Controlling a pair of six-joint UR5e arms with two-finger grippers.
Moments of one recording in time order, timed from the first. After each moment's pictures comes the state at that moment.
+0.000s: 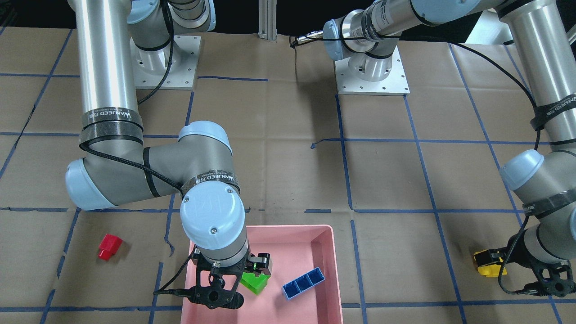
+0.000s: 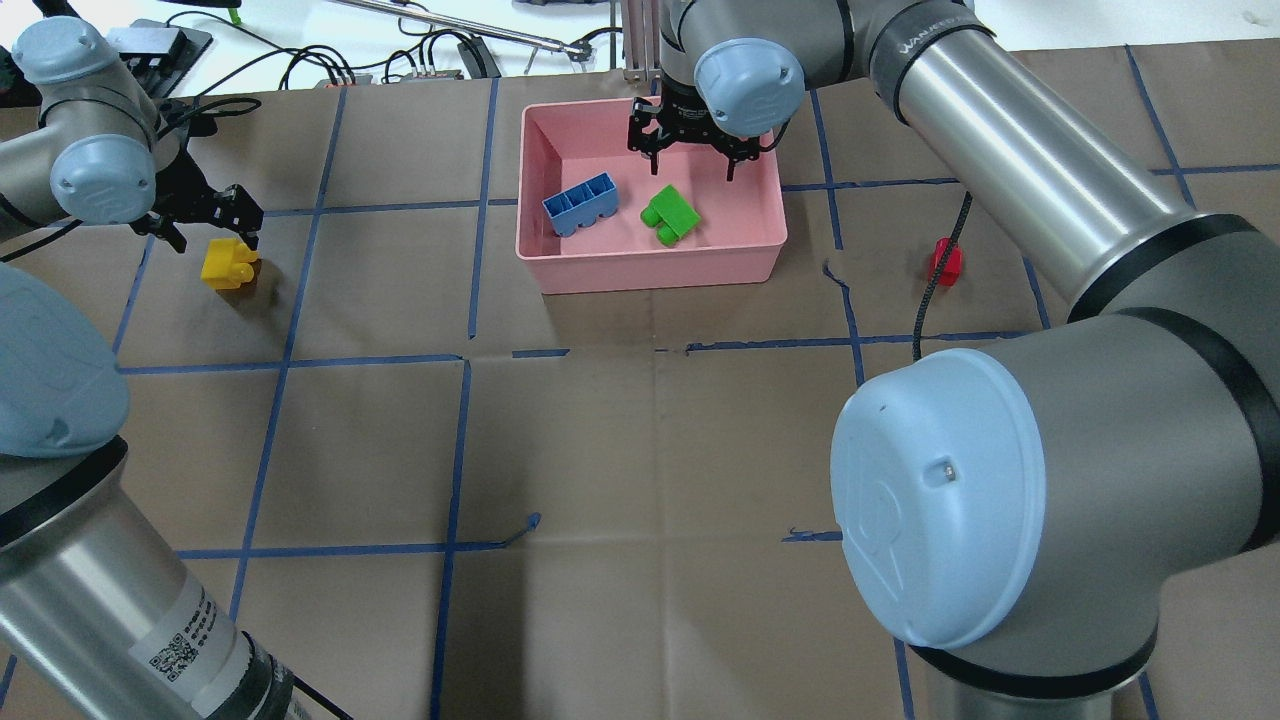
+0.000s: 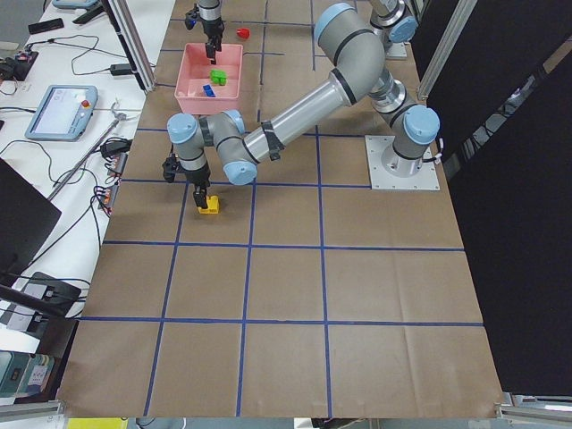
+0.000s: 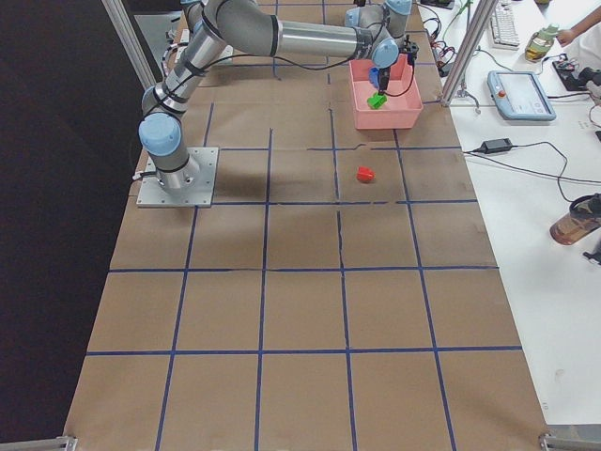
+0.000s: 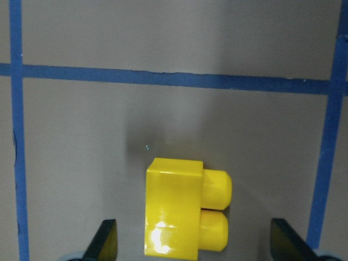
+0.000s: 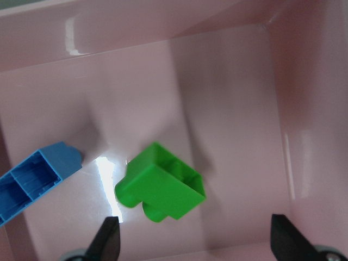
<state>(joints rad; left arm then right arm) -1.15 -2.28 -1.35 -1.07 1.69 0.34 1.81 -0.83 1.04 -1.84 -1.57 0.39</state>
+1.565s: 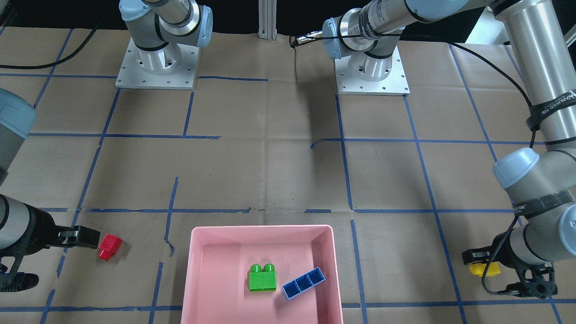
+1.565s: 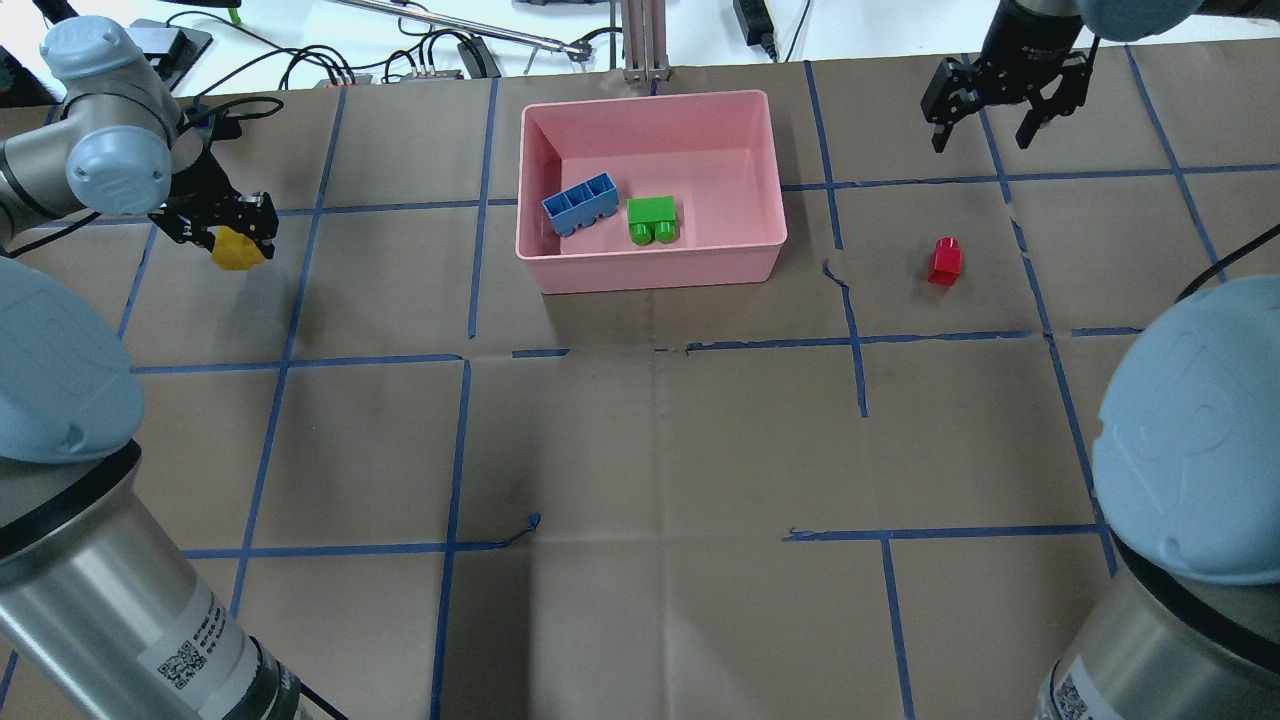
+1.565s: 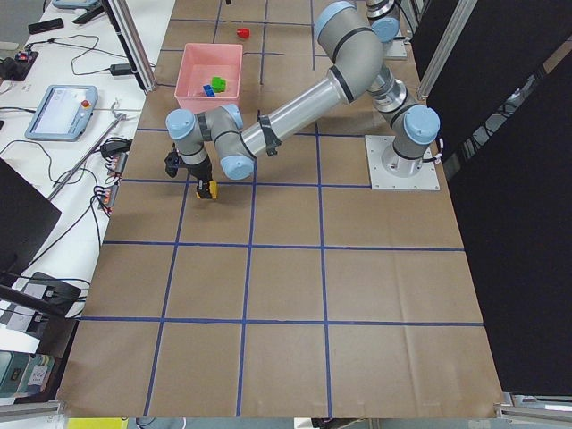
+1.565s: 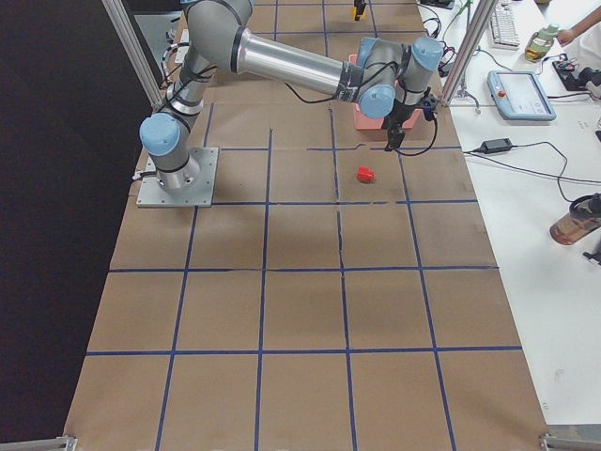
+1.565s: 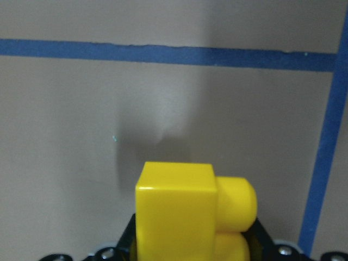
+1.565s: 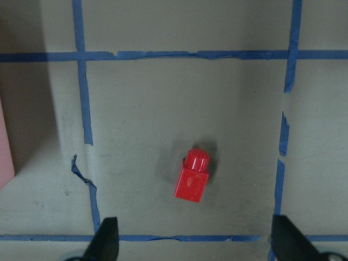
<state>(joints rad) -1.23 -2.22 -1.34 -1.18 1.61 0.30 1.38 -1.02 1.26 -1.70 -1.57 -0.16</state>
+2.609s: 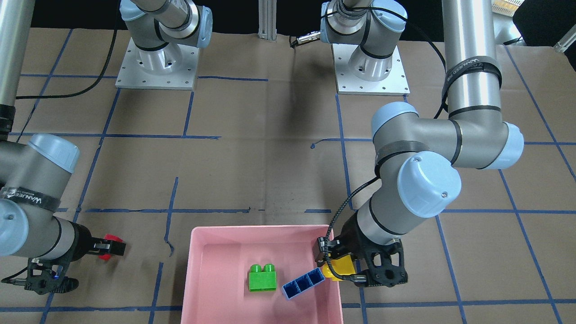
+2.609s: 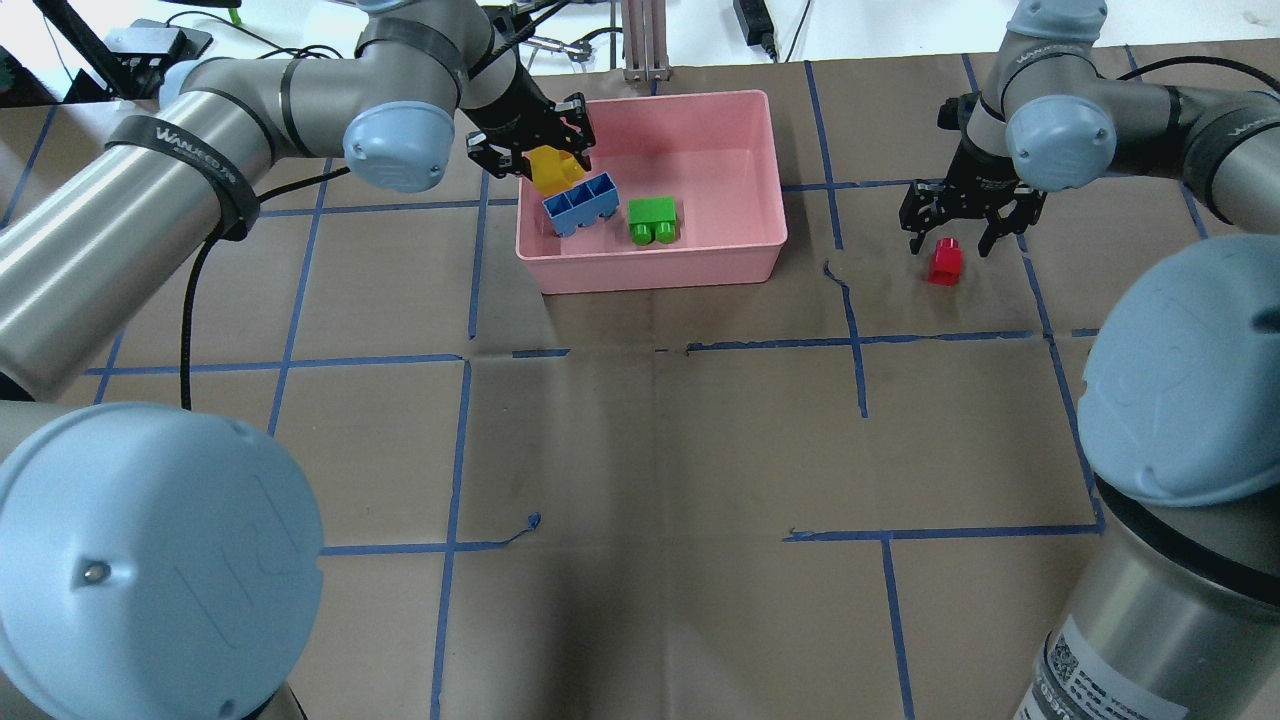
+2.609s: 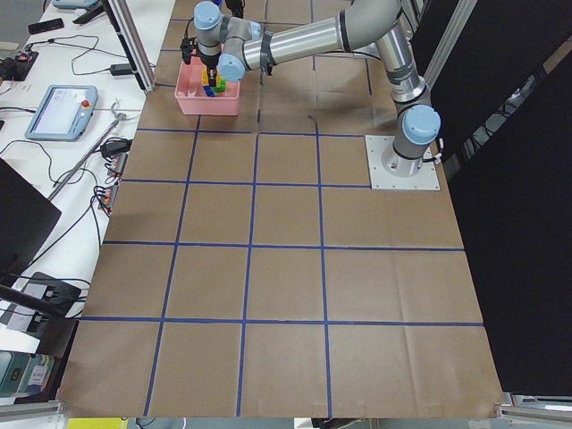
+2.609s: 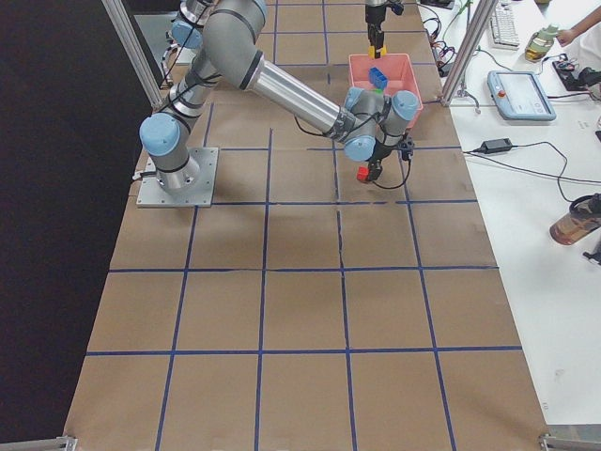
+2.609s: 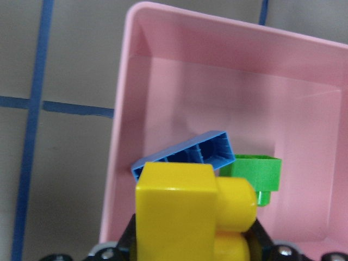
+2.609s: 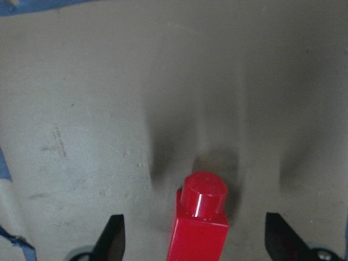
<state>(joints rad) -1.69 -2.16 -1.36 -0.99 1.31 -0.25 1.37 -0.93 1.47 -1.94 -1.58 -0.10</state>
